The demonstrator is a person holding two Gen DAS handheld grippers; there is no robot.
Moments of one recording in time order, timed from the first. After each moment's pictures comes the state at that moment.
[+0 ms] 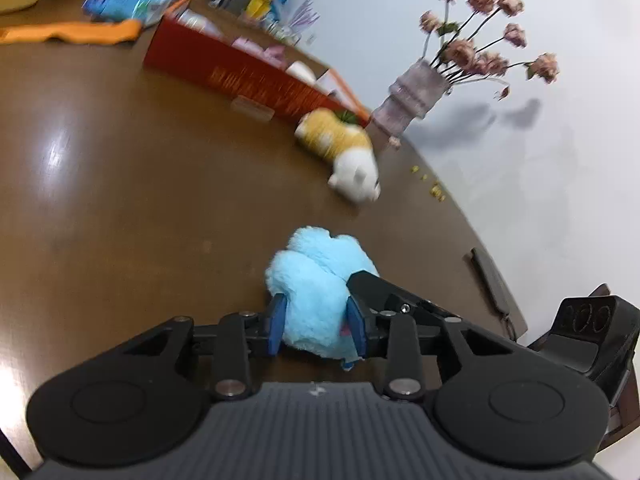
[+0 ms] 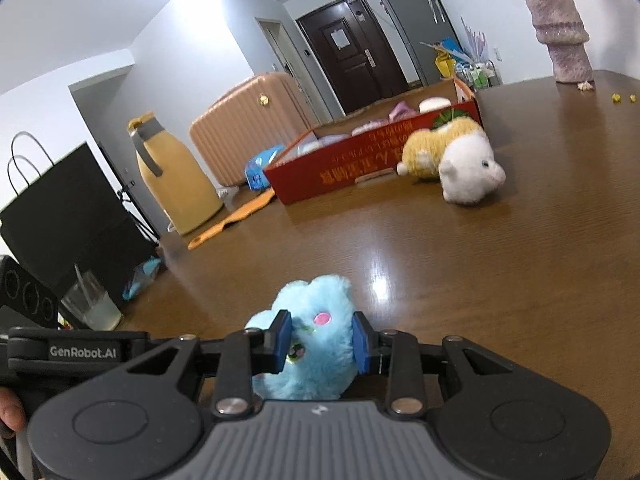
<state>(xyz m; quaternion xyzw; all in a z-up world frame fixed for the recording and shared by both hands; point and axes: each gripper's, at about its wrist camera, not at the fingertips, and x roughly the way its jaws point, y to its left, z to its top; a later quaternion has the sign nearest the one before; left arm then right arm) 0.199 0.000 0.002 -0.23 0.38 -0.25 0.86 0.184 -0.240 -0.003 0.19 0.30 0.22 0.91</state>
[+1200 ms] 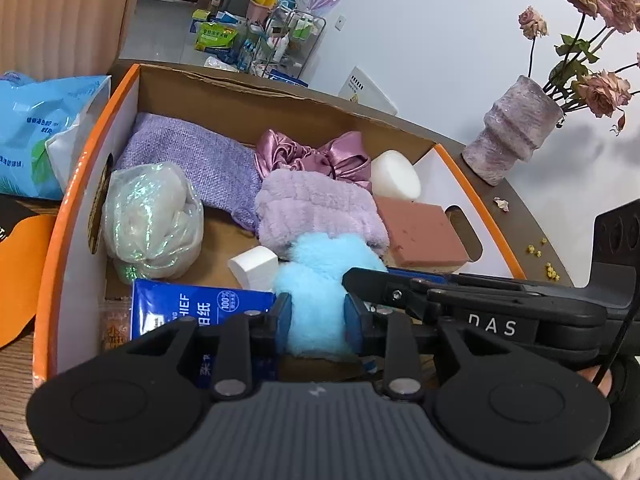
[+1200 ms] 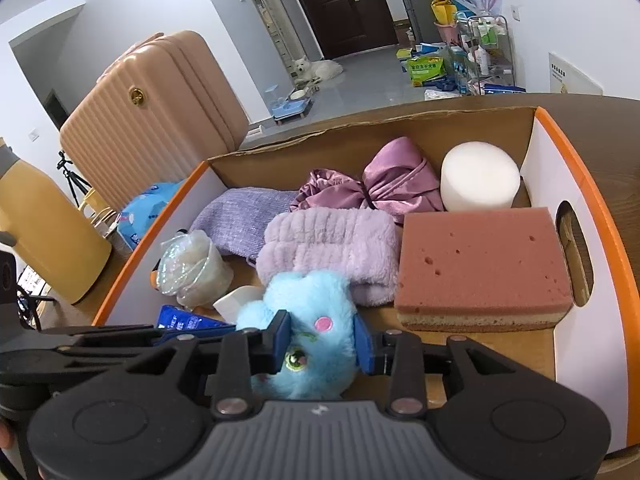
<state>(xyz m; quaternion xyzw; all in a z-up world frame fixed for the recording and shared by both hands) 0.548 -0.005 0.010 -0.13 0.43 -0.22 0.86 0.561 -0.202 0.005 0.13 0.42 0.19 0.88</state>
